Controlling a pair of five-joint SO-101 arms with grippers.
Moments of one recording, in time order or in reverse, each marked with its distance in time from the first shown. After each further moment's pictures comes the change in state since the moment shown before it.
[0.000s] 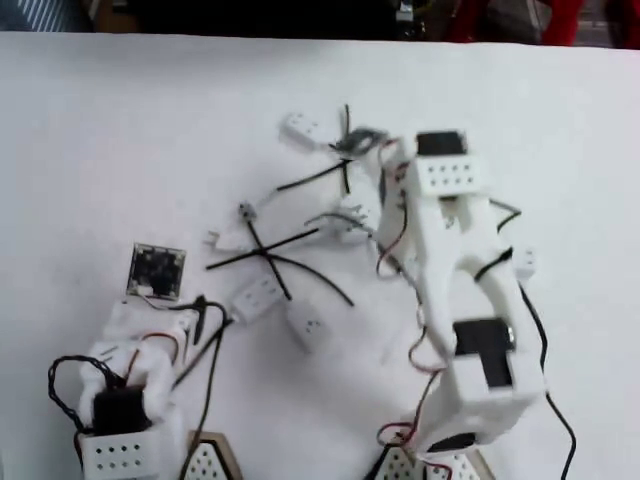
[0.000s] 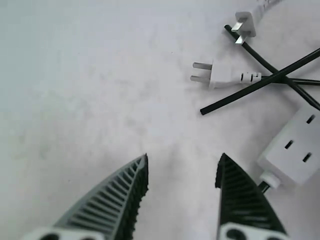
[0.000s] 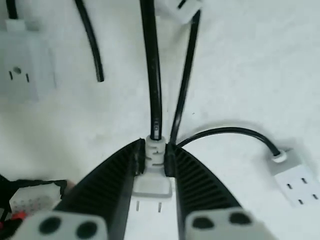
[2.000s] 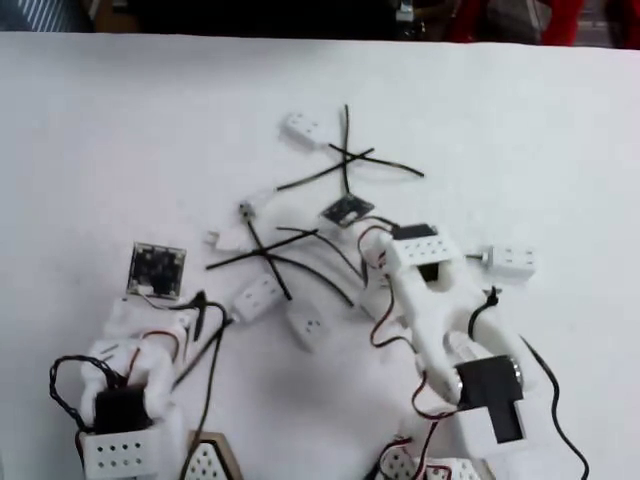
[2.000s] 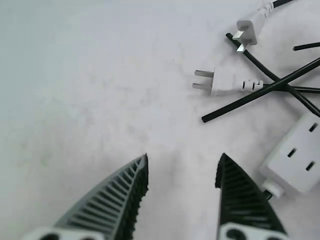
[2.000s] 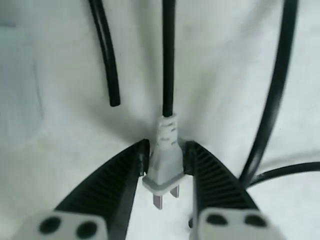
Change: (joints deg) left arm 0.0 0.0 1.1 -2.7 0.0; right arm -4.4 -8.7 39.3 -34.4 -8.0
